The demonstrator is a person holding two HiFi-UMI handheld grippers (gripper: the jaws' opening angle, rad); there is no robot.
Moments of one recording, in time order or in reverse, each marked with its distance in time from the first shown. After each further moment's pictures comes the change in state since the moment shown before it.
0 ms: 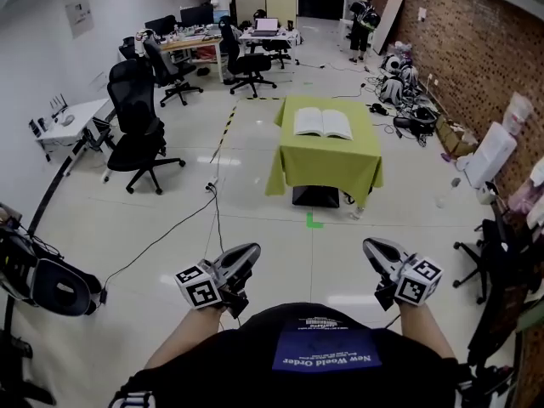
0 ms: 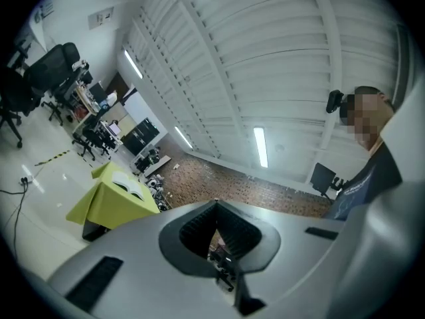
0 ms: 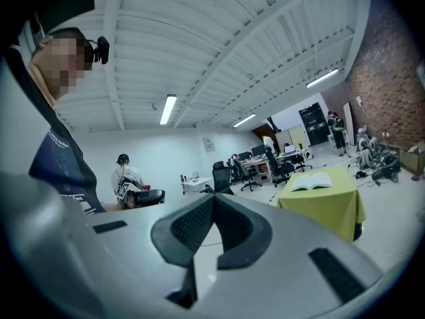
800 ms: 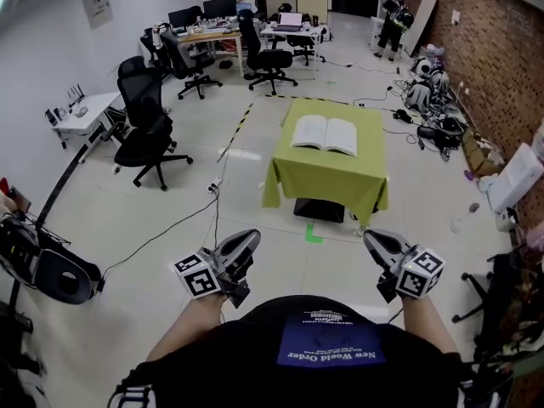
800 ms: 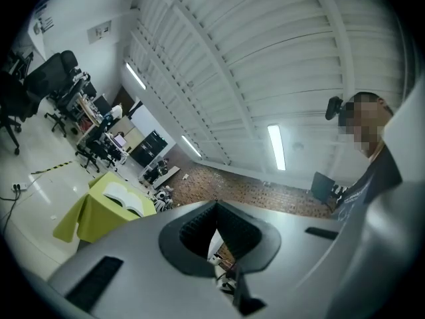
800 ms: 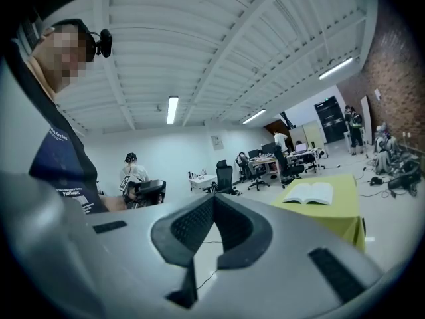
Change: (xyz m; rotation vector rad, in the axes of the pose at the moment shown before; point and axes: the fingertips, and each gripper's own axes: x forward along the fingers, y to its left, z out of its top) left arm 0.194 0.054 0.024 0.049 -0.093 0.098; right arm 0.035 -0.207 0.064 -0.035 0.044 0.143
